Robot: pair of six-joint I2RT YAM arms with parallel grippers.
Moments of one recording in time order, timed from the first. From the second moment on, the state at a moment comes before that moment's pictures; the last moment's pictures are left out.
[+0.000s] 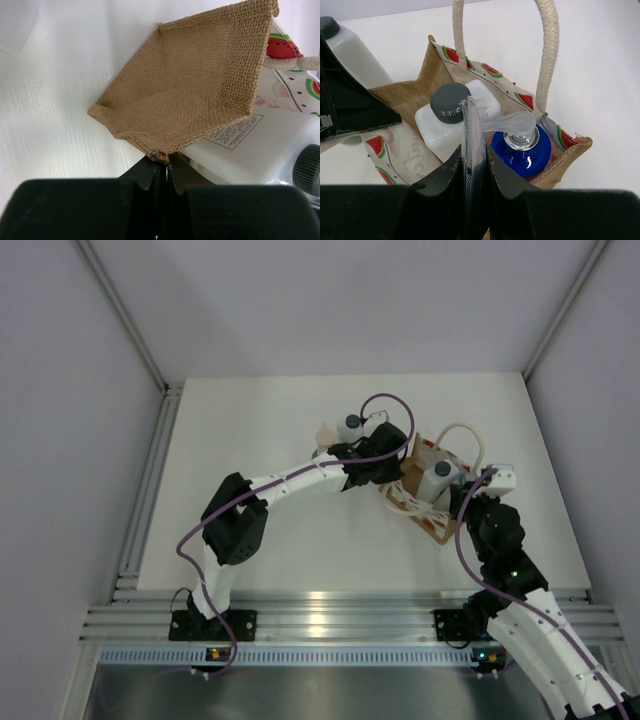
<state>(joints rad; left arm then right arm) -0.93 2.04 1.70 -0.41 -0.21 -0.94 0.35 0.43 0.34 -0.05 0.29 0.20</state>
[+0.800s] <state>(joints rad) -0.93 2.05 1.71 -0.40 -0.21 -0.94 0.35 0.57 0.71 -0.24 0.34 0.13</state>
